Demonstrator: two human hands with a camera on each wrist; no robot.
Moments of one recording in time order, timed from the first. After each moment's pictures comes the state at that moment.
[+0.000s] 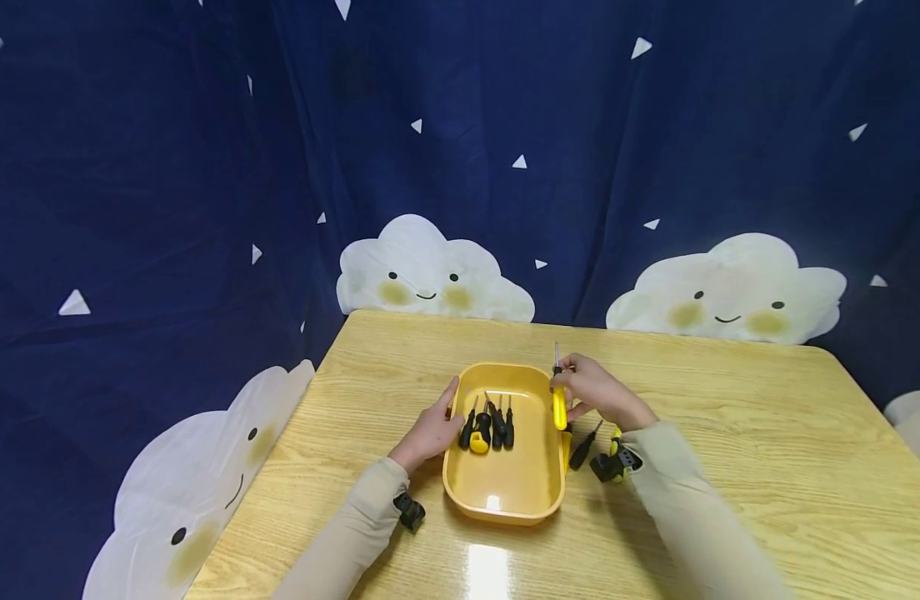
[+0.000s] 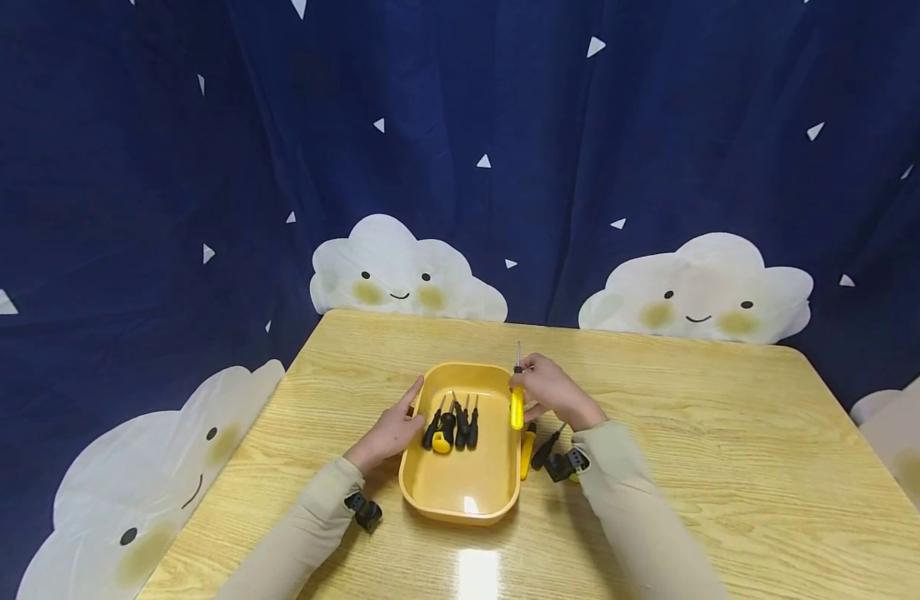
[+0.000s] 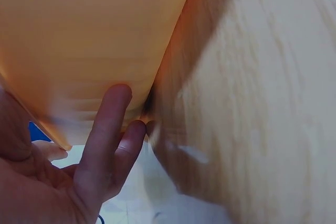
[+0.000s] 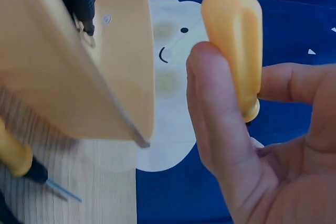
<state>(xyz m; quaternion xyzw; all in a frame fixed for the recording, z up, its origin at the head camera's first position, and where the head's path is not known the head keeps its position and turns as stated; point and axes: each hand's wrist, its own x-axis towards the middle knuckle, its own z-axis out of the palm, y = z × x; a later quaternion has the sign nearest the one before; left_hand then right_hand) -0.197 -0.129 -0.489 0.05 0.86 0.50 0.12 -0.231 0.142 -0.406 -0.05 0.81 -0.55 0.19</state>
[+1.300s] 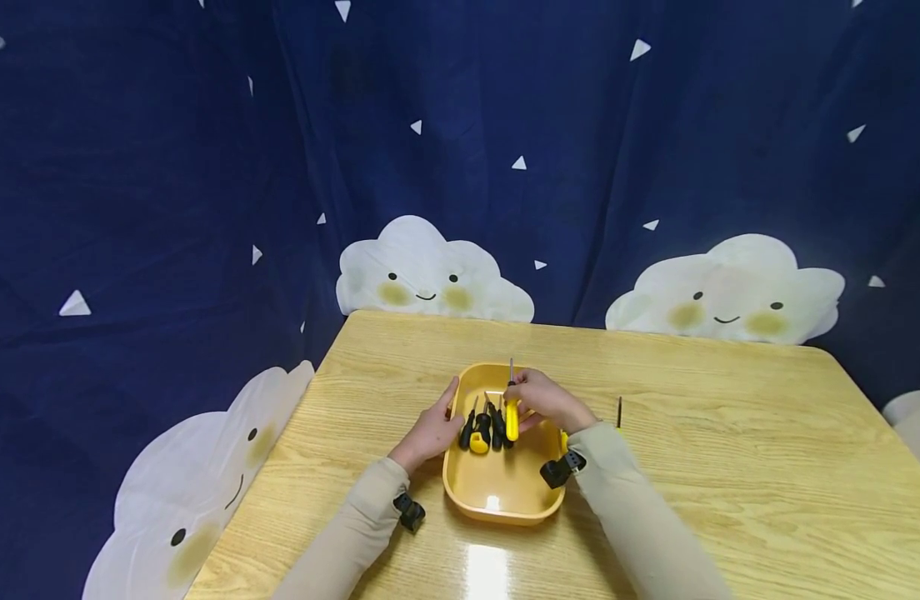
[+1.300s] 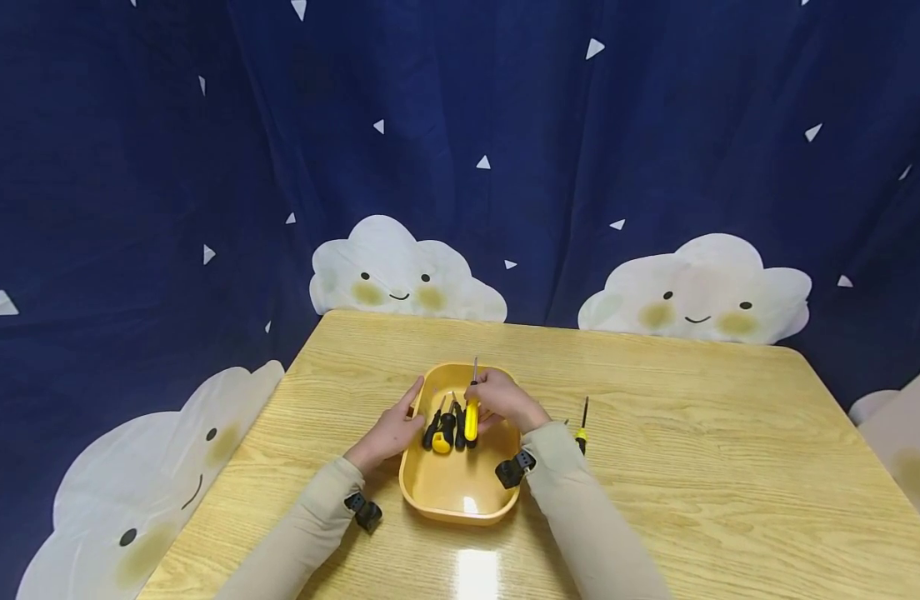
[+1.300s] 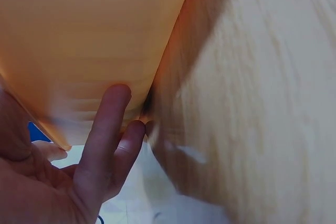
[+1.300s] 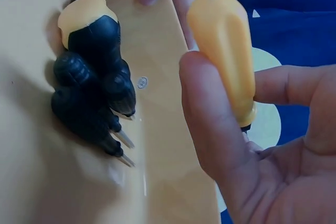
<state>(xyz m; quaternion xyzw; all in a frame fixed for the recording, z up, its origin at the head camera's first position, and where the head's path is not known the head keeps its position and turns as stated) -0.197 -0.129 -0.491 0.05 0.85 0.51 0.11 -0.234 0.079 -0.436 -0.03 0.79 -0.57 0.23</state>
